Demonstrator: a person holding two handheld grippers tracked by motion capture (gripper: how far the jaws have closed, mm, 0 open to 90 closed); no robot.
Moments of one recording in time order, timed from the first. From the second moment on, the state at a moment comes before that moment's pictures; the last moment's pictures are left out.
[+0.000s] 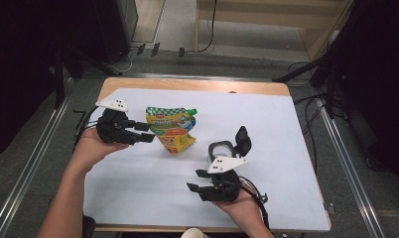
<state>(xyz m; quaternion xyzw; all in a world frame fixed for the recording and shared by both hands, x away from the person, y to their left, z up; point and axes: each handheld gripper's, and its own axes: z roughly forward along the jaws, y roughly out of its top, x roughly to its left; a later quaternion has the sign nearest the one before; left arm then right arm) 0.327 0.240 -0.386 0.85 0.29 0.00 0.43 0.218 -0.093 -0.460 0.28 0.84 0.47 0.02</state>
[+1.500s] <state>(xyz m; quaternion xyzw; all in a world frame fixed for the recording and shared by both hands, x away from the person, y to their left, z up) 0.363 0.203 -0.410 0.84 0.31 -0.01 0.44 0.250 -0.045 -0.484 0.27 0.84 0.47 0.01</state>
